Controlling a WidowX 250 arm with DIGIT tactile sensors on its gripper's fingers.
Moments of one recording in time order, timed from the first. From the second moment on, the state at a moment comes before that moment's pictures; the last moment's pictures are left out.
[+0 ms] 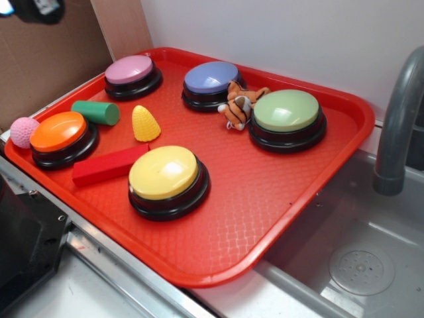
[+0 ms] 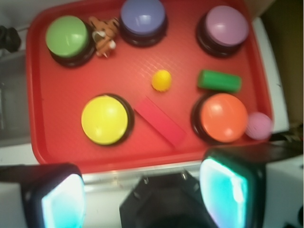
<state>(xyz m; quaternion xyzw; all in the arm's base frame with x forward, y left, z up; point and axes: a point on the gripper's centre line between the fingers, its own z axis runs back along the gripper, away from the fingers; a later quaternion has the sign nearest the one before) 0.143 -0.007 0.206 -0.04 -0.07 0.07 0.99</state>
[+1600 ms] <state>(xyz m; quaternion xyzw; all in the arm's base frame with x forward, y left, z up) 0.220 0.029 0.034 -0.02 -0.01 0.19 0.98</state>
